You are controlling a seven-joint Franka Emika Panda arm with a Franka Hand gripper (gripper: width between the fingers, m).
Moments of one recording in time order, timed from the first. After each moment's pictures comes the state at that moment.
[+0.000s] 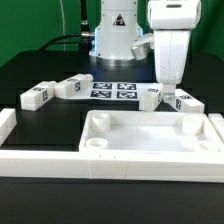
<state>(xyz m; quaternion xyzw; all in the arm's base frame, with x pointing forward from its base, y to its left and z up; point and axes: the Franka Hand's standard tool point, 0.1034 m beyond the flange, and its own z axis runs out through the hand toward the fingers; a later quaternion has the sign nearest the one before) 0.503 0.066 0.059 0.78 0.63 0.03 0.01</state>
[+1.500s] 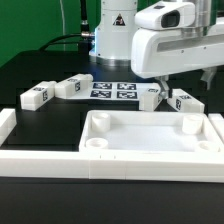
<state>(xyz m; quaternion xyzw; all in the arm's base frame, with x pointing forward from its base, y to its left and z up) 0.495 0.112 0.058 0.99 0.16 0.02 -0.02</state>
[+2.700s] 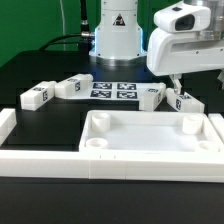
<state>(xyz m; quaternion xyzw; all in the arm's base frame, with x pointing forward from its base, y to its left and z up) 0.476 0.125 0.054 0.99 0.12 -0.10 -0.01</state>
